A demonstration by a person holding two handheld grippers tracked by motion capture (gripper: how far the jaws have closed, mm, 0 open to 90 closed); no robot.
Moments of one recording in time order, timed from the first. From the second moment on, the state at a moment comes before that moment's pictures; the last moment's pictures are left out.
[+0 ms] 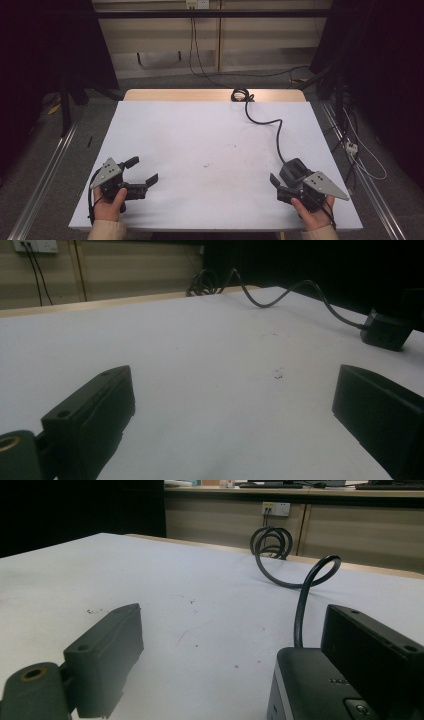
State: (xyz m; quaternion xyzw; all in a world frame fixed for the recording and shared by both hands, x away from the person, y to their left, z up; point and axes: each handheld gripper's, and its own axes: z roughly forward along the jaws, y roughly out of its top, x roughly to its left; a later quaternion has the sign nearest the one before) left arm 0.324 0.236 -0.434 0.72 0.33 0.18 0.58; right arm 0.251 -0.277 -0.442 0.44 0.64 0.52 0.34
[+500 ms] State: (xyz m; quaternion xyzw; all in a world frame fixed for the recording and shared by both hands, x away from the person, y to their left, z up) left arm 0.324 0.235 -0.435 0.72 0.33 0.17 0.58; right arm 0.255 -0.284 -0.440 0.45 0.64 0.52 0.34
